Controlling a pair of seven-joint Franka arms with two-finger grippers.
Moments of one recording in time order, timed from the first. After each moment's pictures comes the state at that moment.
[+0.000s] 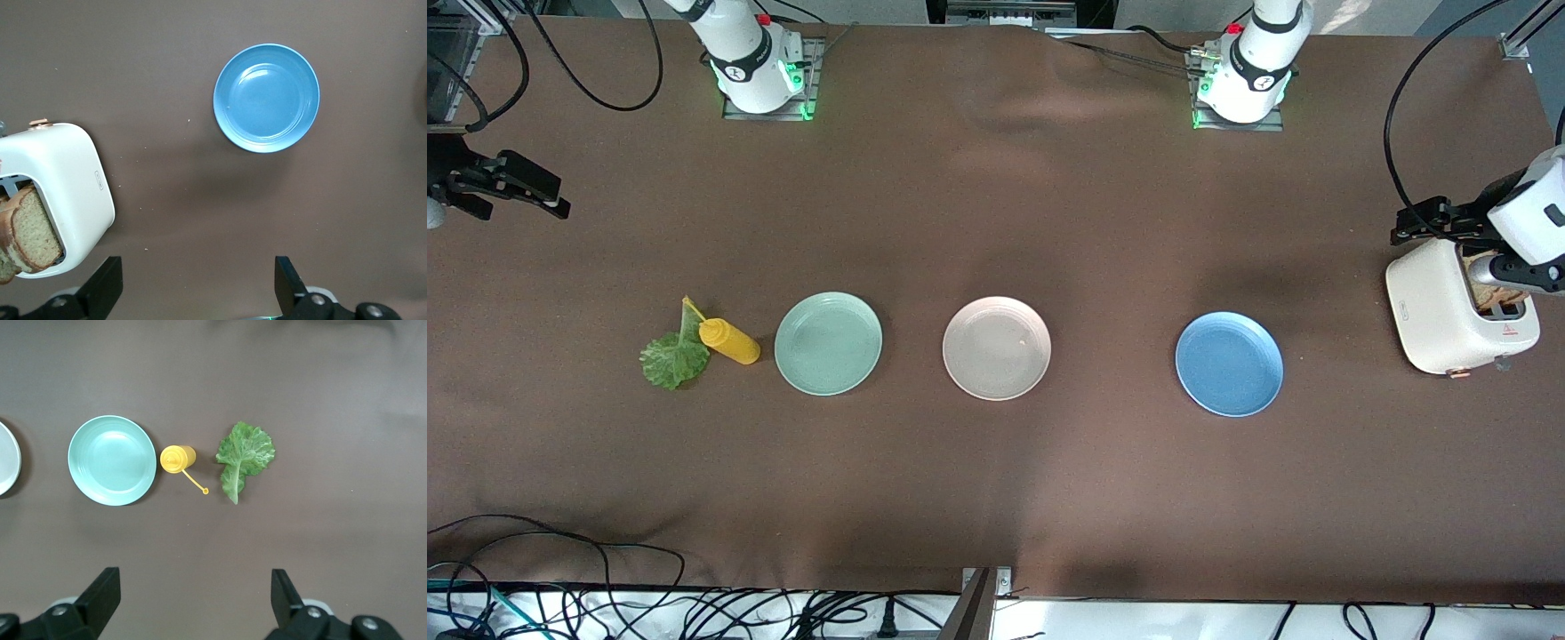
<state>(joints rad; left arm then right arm) 0.11 0.11 -0.05 -1.60 0.00 1.53 0.20 0.02 -0.01 -0.06 -1.61 0.02 1.59 -0.05</state>
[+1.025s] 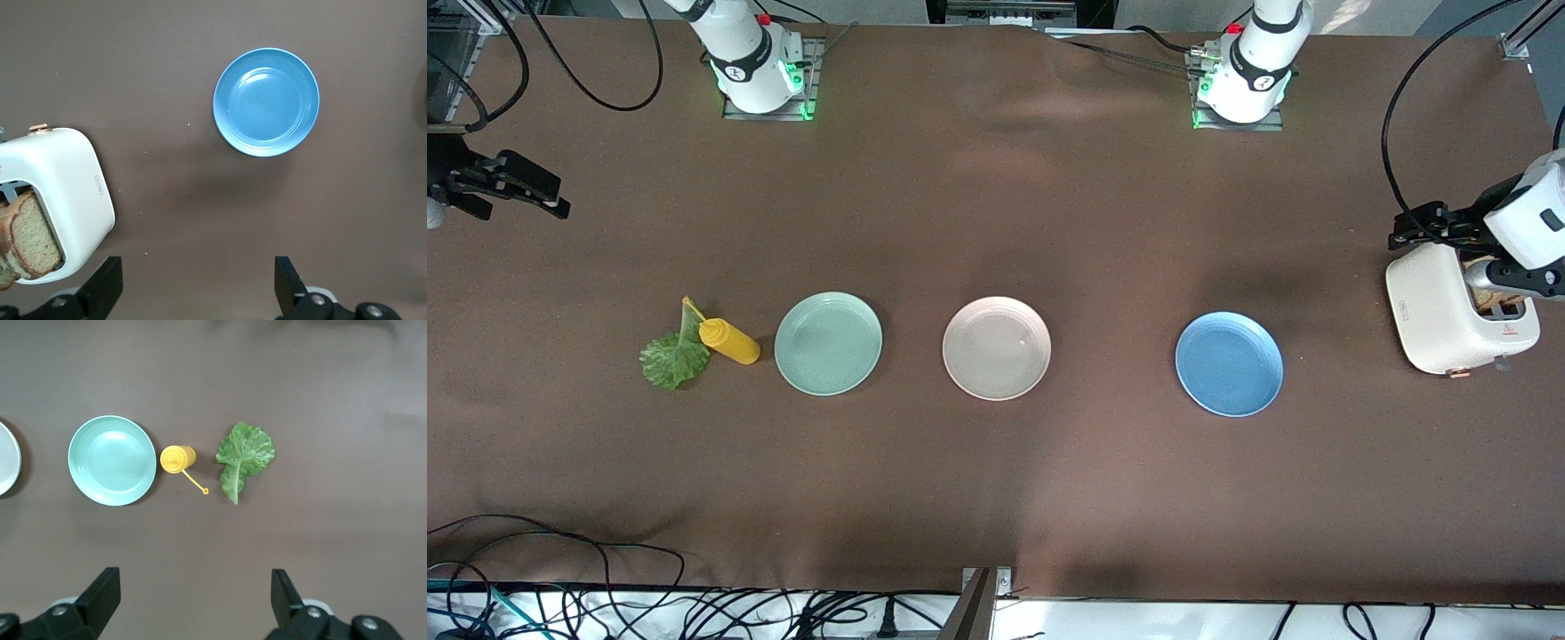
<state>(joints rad) 0.12 0.11 -0.05 -1.60 0.00 1.54 0.20 0.02 -0.01 -0.06 -1.60 0.02 1.59 -0.05</state>
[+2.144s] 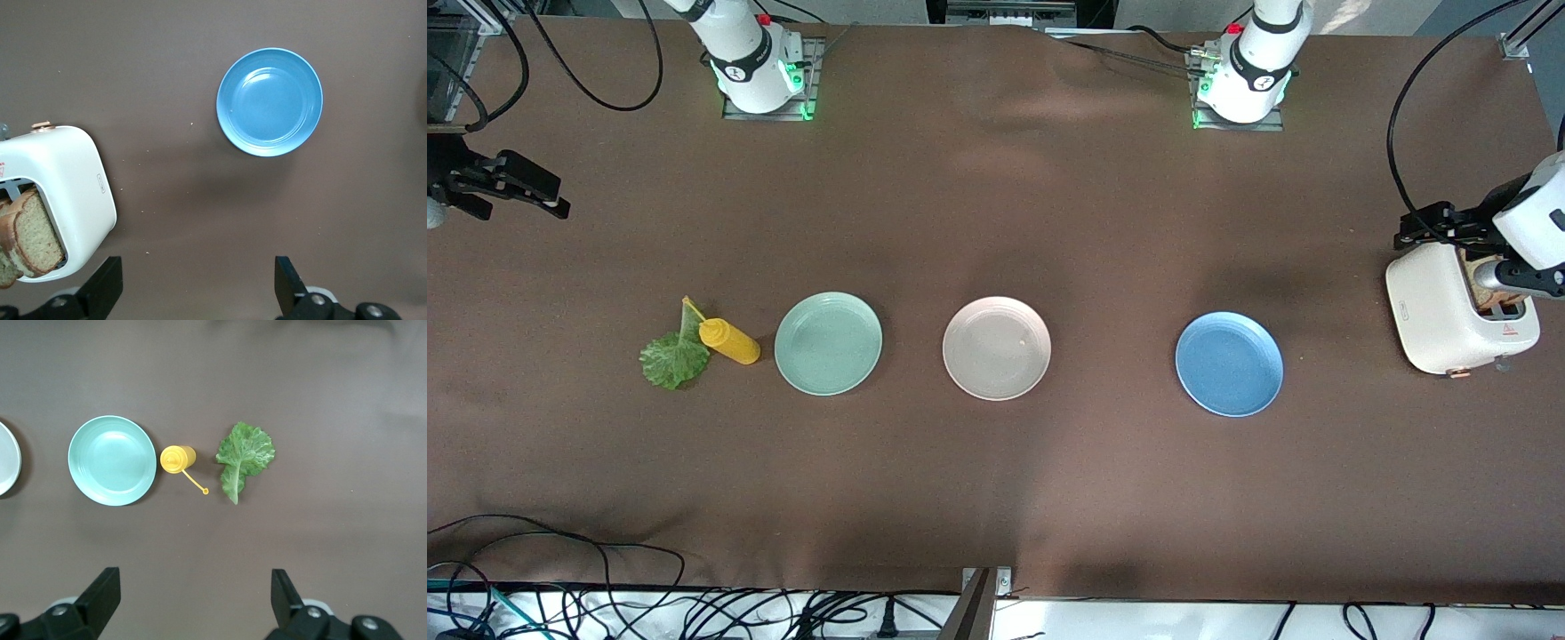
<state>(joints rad) 0.14 0.12 -0.06 -1.60 0.00 1.54 0.20 0.02 -0.01 -0.06 -1.60 0.02 1.59 -0.05</state>
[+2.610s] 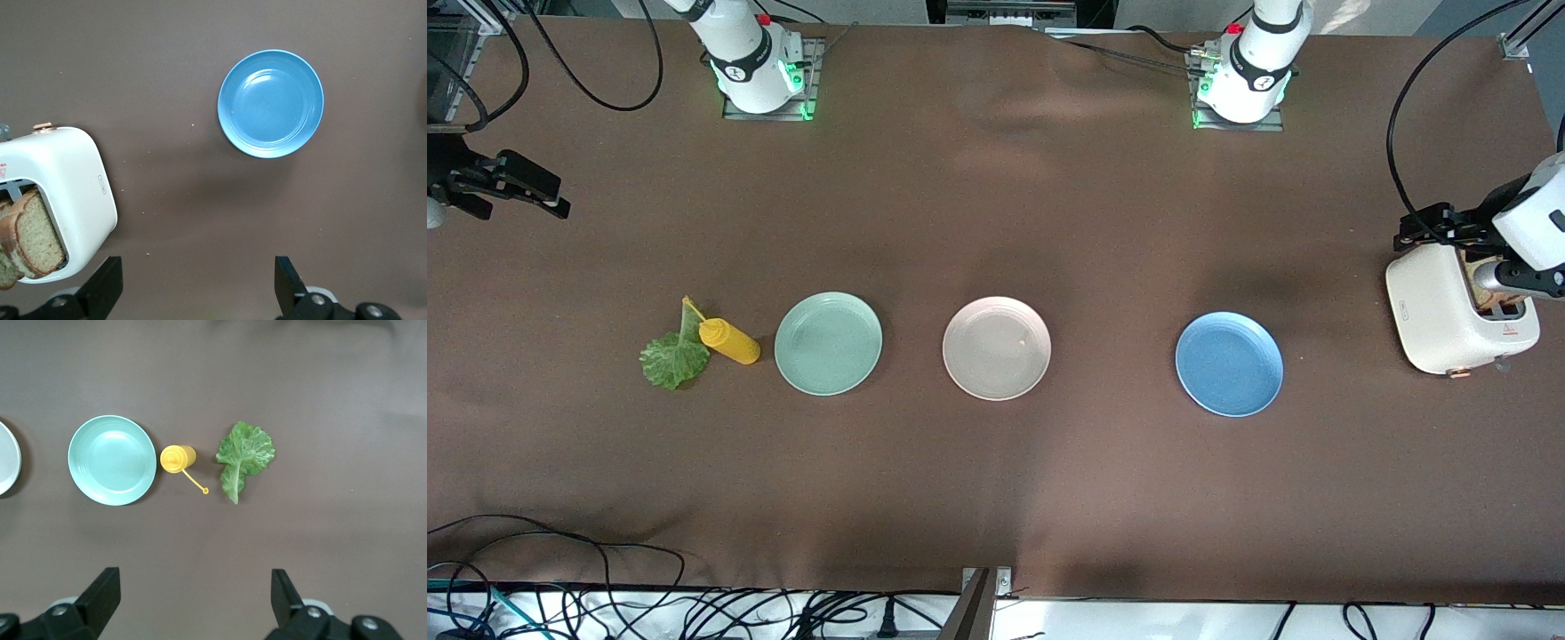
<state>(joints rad) 0.14 0.12 -0.06 -1.60 0.00 1.54 0.20 0.02 -0.01 -0.06 -1.60 0.02 1.59 -0.05</state>
